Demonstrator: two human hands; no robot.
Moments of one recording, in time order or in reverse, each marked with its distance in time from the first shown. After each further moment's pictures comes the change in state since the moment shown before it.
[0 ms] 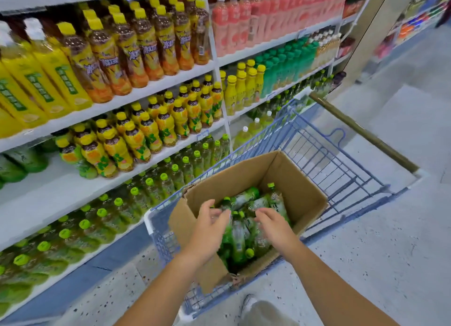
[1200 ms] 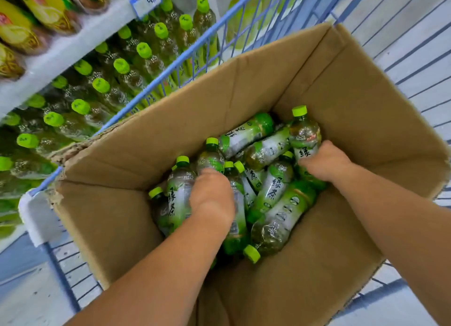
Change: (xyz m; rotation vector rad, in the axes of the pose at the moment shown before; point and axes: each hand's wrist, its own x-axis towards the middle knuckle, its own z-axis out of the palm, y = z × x) left_hand 0.254 -0.163 0.129 1.387 -0.172 -0.344; right_hand 0.303 0.150 -0.067 -0.553 0.098 0.436
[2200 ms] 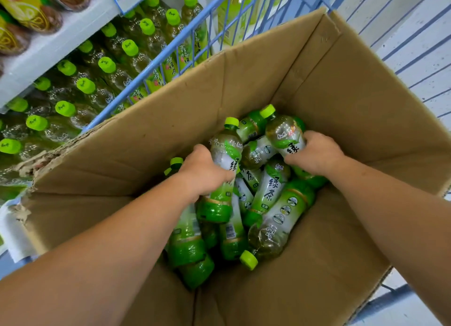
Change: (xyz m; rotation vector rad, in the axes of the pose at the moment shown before) left_hand 0.033 -0.013 -0.031 -0.749 -0.080 0.003; right_hand 0.014 -0.003 0.011 -0.036 0.079 -0.233
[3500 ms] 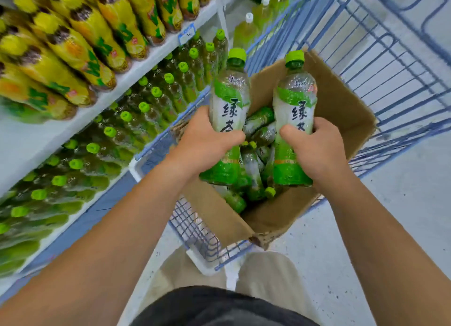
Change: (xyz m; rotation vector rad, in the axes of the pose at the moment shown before) left_hand -0.211 -0.025 -0.158 -0.409 0.008 0.388; right_hand -0.309 -0.142 -0.065 0.703 0.306 -0.003
